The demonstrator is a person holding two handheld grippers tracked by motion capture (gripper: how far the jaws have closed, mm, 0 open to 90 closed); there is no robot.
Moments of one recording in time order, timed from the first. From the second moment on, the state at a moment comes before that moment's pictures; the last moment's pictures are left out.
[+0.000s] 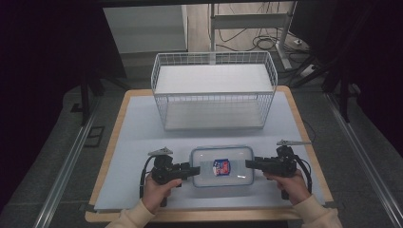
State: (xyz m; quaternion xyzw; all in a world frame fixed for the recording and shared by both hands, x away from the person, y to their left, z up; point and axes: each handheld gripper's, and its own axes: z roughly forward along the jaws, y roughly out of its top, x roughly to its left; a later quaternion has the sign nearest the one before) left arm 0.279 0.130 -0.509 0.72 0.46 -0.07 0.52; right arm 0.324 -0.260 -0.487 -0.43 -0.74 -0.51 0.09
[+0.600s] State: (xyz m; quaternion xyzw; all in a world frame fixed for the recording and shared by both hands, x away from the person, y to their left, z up) left arm 0.279 0.133 -0.495 0.72 0.45 -0.04 0.53; right arm 0.323 -0.257 -0.477 -0.42 -0.74 -0.53 0.06
